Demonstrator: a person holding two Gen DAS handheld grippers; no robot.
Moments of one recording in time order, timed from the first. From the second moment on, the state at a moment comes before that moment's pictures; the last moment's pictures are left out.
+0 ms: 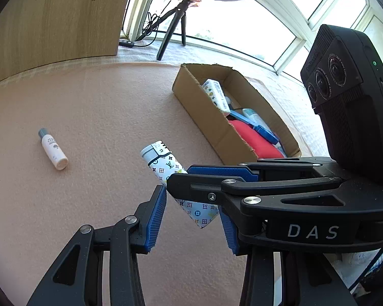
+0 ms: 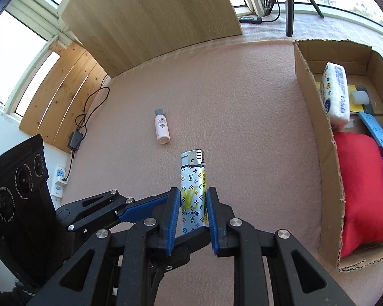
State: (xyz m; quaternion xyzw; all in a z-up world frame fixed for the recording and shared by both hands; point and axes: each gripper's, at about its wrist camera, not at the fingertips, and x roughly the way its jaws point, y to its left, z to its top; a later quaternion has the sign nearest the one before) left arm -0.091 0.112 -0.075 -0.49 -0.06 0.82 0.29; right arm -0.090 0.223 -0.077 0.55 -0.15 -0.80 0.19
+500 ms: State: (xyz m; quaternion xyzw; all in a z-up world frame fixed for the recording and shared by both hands) left arm -0.130 0.244 -0.052 -0.47 -0.03 0.80 0.36; right arm -0.089 0.341 -0.045 0.50 -0.18 -0.84 0.09
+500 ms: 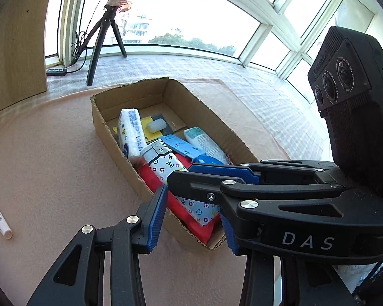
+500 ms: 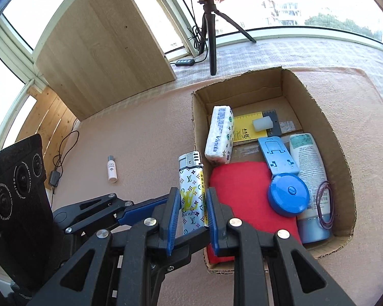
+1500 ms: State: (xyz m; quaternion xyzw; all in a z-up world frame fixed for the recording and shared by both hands) left arm -0.193 0.075 -0.088 -0.50 -0.08 0.85 0.13; right arm -0.051 0.329 -0.040 0.49 -0.17 -0.85 0.08
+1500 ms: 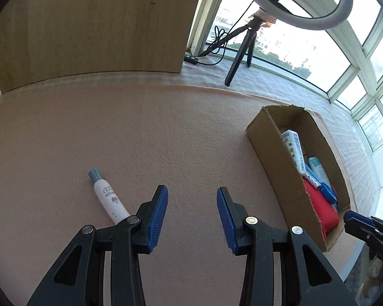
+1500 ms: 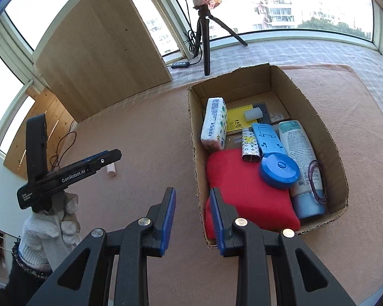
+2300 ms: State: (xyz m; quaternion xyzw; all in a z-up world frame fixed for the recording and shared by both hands) left arm -0.230 0.005 -0.148 -0.56 -0.09 0.82 0.07; right arm -0.039 0.290 -0.041 0.50 -0.17 -0.84 0.09
